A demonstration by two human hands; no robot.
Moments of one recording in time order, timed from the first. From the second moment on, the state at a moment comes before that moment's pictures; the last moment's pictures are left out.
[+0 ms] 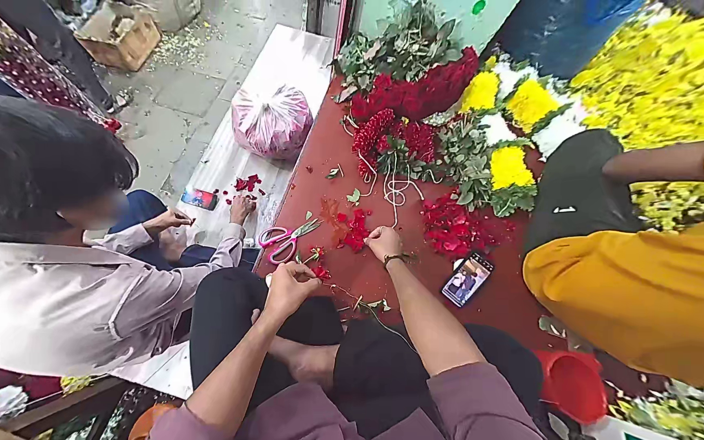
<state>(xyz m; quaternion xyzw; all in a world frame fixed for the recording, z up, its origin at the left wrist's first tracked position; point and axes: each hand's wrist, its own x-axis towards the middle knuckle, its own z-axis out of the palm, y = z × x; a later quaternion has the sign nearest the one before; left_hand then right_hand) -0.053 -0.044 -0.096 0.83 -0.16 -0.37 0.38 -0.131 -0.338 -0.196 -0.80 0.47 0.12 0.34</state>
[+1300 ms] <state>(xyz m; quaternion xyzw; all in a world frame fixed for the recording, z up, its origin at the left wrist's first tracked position) -0.061 -0.048 -0.107 0.86 -0.18 -0.33 0.35 -0.180 -0.303 -0.078 -0.60 0.34 -0.09 0.72</state>
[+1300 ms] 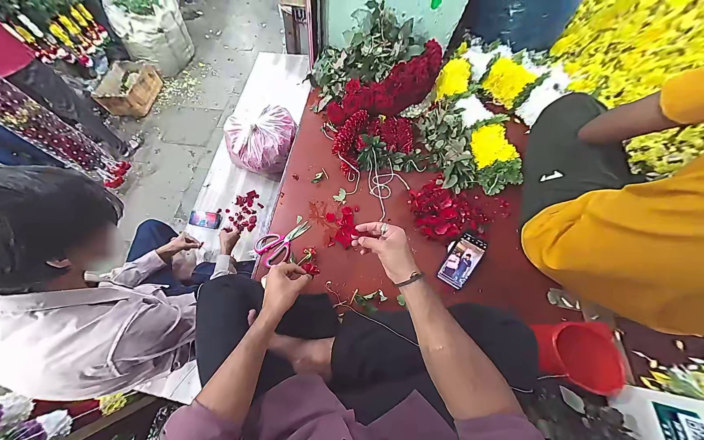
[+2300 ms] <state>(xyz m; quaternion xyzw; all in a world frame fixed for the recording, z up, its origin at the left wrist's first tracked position) -0.065 -0.053 -0.095 0.75 -0.16 -0.43 0.49 -0.184 -0.207 -0.084 -0.63 0.36 -0.04 0.69</state>
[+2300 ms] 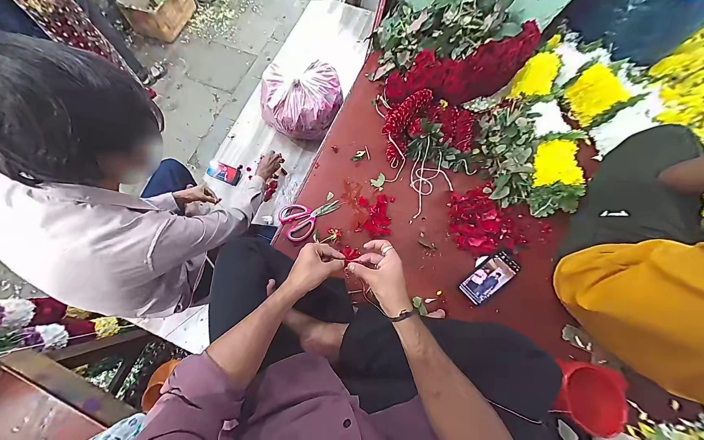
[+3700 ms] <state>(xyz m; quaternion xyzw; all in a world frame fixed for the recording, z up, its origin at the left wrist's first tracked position) -0.047 -0.055 -0.082 0.72 -0.03 -0.39 0.57 -0.198 -0.220 -0.088 -0.70 0.12 0.13 0.69</state>
